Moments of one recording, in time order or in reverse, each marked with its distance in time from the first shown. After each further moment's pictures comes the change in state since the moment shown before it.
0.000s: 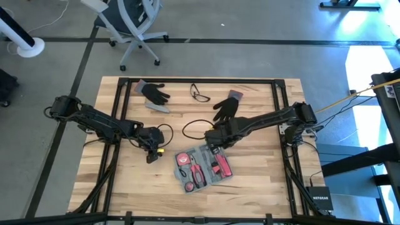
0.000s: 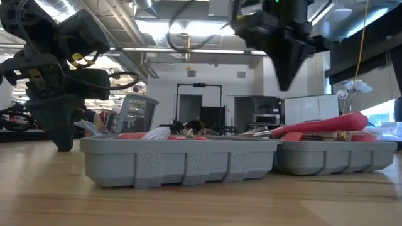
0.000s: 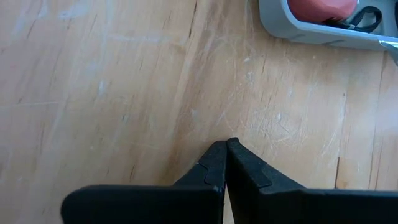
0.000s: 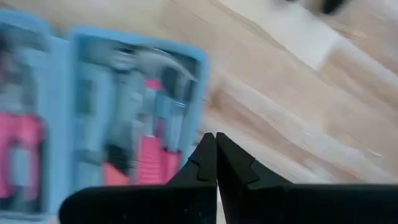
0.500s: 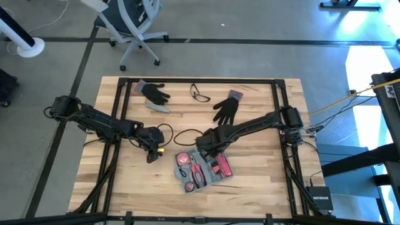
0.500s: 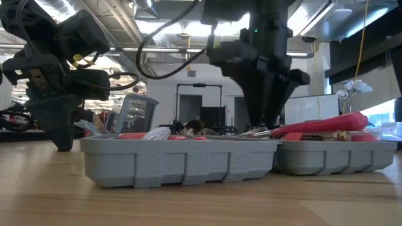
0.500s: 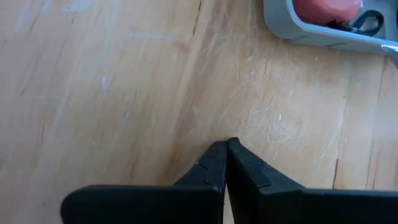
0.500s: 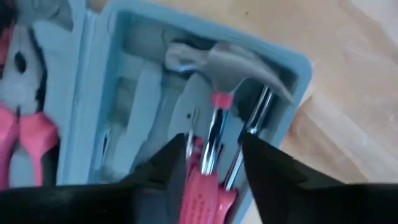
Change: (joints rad) left arm 0.000 0.000 0.001 -0.017 0.003 -0.026; right arm -0.001 0.173 -0.001 0.201 -0.070 -0.120
